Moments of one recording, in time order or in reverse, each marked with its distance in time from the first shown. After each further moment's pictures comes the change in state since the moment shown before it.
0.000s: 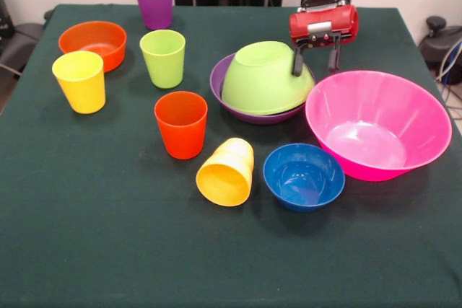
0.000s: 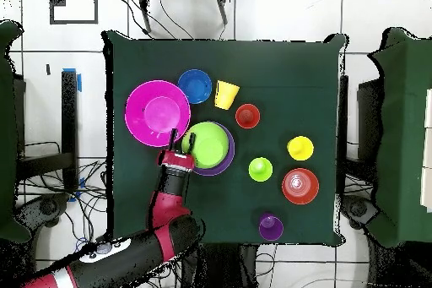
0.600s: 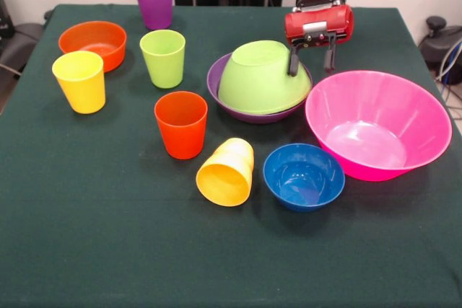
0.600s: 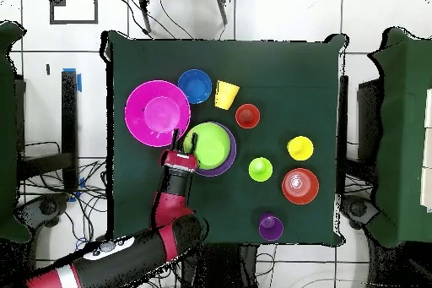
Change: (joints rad) arm -0.020 0.000 0.000 0.003 -0.024 -0.025 0.000
